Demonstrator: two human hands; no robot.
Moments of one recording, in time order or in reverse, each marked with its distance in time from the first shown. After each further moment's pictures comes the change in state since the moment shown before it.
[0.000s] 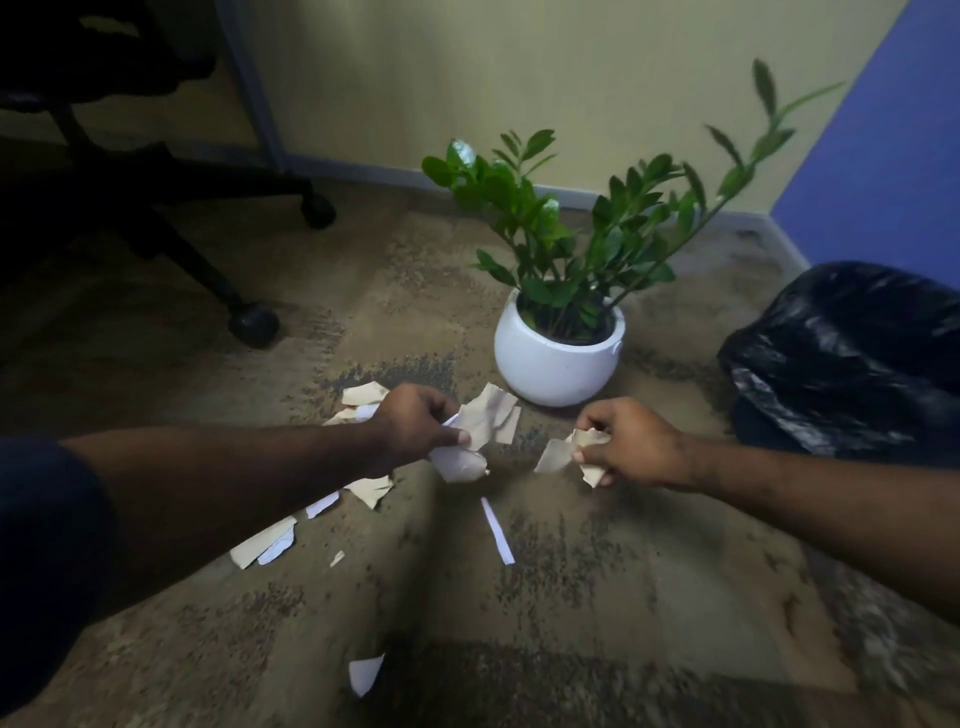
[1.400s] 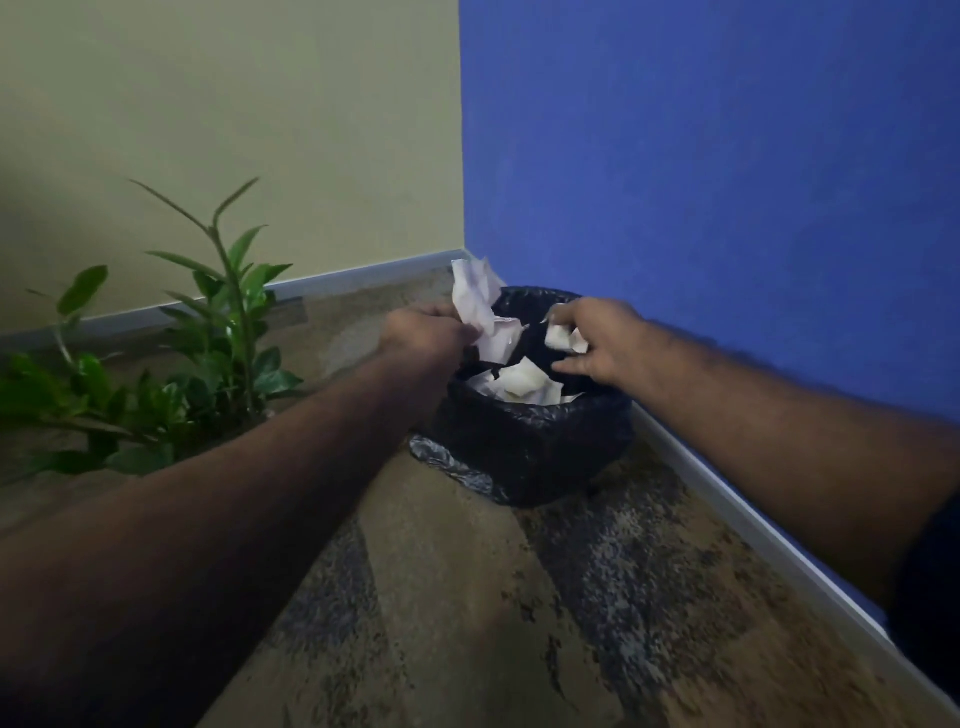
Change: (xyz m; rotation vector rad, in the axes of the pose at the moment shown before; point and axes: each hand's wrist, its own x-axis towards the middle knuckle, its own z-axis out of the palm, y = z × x) left_hand 0.069 0.360 0.273 -0.444 -0.094 0.145; right_hand -0.069 0.162 -0.300 1.111 0.879 0.419
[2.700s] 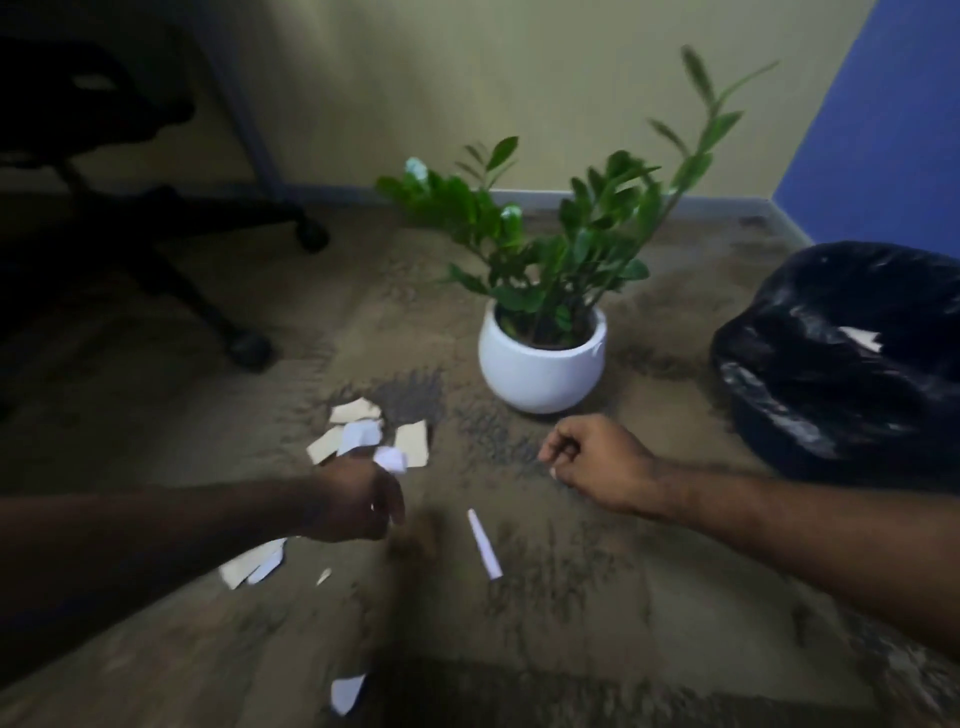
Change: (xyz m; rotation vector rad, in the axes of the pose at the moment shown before) left_hand -0.175 -0.196 -0.391 1.103 -0.344 -0.193; right_hand -0.180 0.212 0.180 -1.038 -0.844 -0.540
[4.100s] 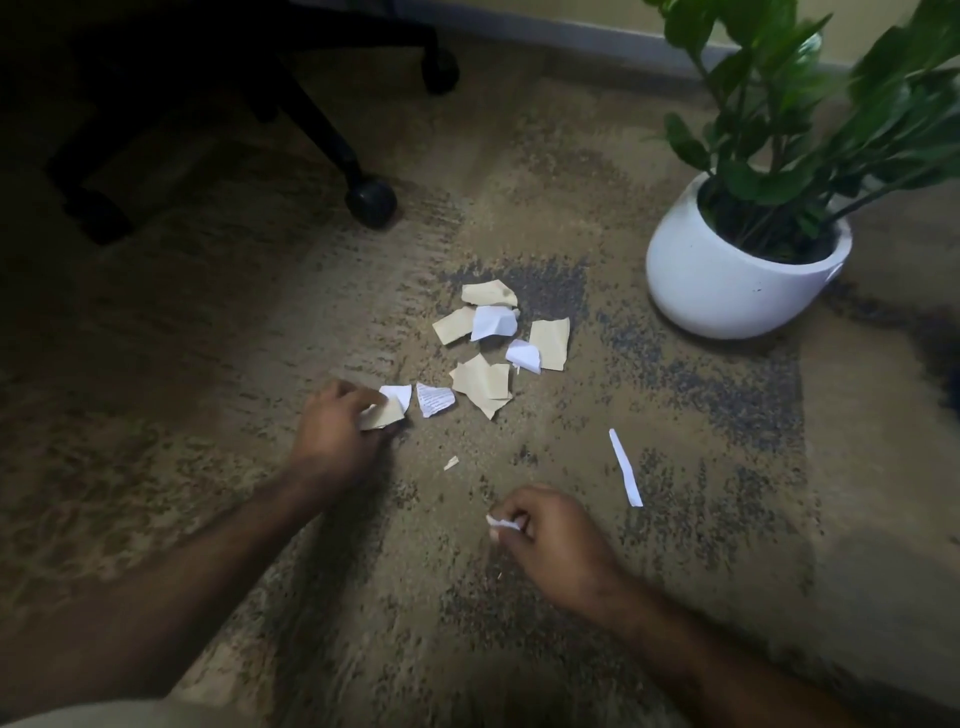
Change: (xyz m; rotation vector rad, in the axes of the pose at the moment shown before) left_hand -0.062 -0.179 0.095 -0.213 0.703 -0.419; right_hand -0.041 -0.046 0.251 0.039 -0.208 -0.132
